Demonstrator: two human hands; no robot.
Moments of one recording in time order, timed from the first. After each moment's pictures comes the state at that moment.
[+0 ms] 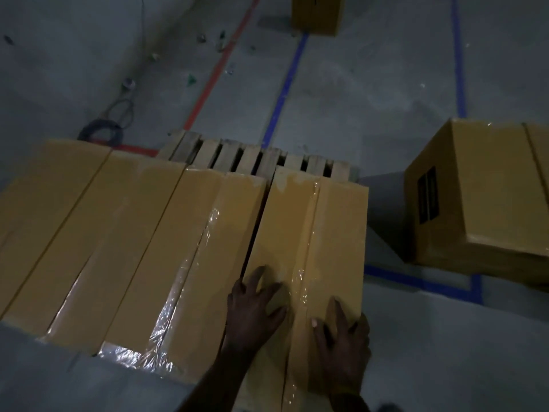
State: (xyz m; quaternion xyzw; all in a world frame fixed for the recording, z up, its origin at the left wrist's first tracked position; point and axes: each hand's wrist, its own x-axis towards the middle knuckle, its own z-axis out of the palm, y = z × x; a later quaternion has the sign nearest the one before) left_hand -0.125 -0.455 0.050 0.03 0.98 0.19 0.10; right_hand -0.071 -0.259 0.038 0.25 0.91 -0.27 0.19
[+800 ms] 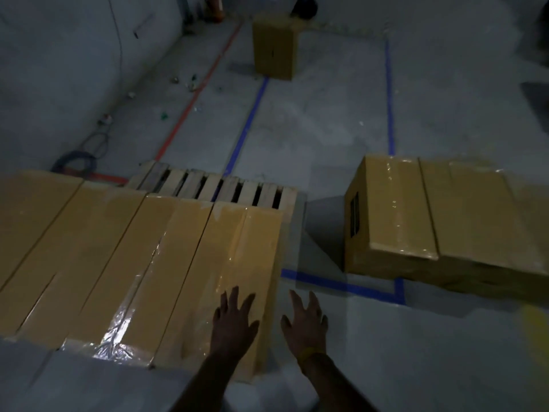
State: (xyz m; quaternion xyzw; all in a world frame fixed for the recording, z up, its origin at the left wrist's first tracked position) left_hand -0.065 -0.306 0.157 0.00 0.96 0.15 0.24; right_hand -0.063 -0.130 0.165 0.12 0.94 -0.20 0.27
